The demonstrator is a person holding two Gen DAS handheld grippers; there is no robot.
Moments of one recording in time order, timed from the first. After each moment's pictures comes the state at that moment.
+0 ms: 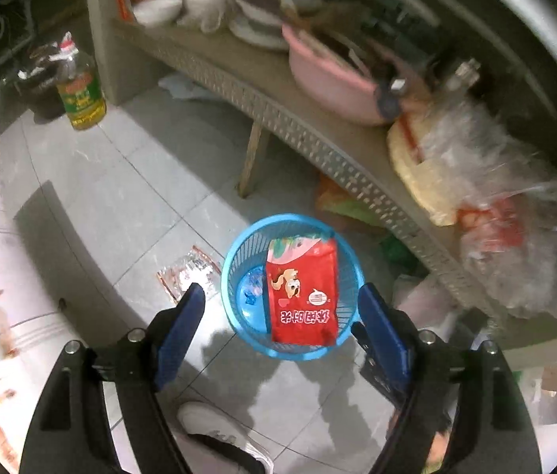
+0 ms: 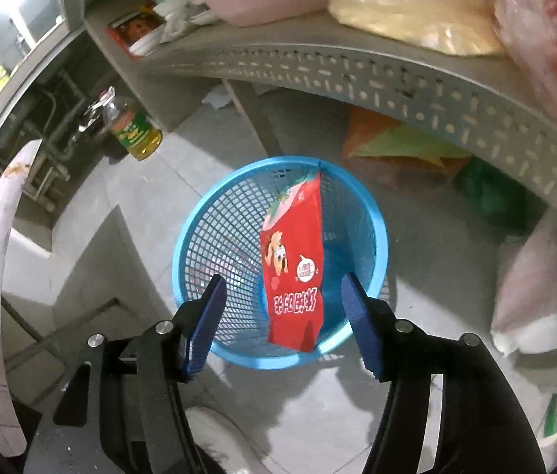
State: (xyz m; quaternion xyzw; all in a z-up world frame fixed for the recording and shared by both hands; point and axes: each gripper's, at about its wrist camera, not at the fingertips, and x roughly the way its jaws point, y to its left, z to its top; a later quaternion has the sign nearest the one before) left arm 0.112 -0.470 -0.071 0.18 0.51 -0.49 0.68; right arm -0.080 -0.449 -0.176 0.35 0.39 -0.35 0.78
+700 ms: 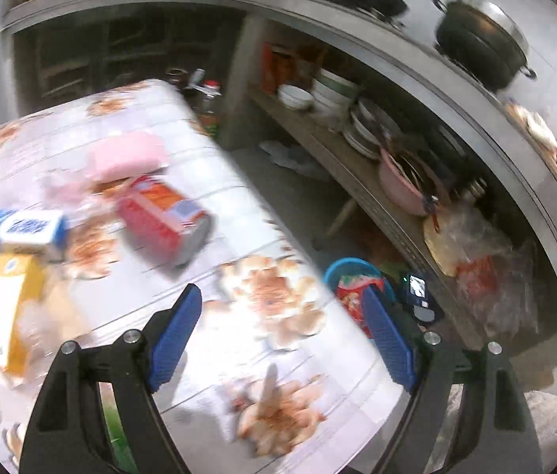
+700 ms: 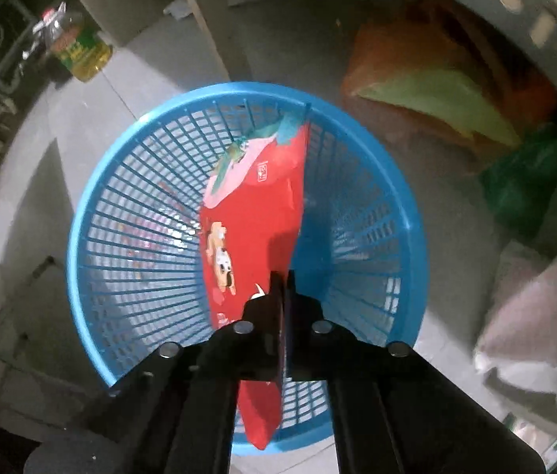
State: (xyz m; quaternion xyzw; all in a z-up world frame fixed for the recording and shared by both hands) left arm 0.176 -0.144 0.037 0.03 0.45 -0.41 0.79; right arm -0.005 -0.529 -0.278 0.32 0.55 -0.35 0.69
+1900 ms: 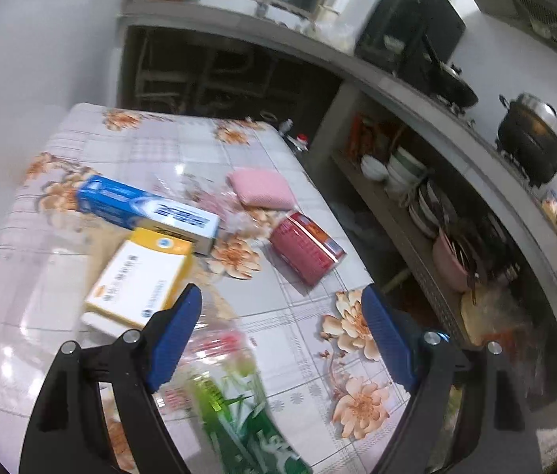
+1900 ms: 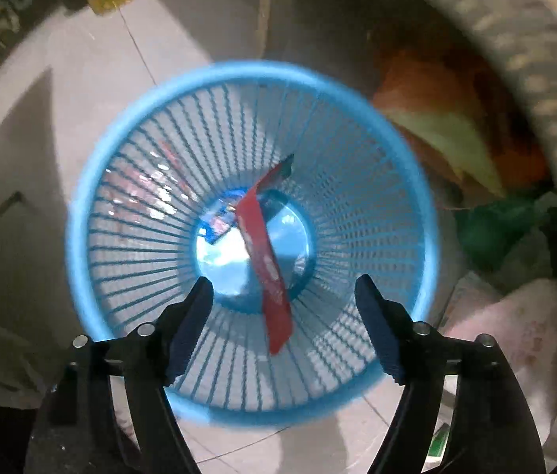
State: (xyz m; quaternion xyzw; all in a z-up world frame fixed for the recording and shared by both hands) left arm 0.192 -0.004 0.058 -0.07 0.40 -0.30 0.86; right arm 0.026 -0.496 -0.238 0.21 0.62 -0.34 0.67
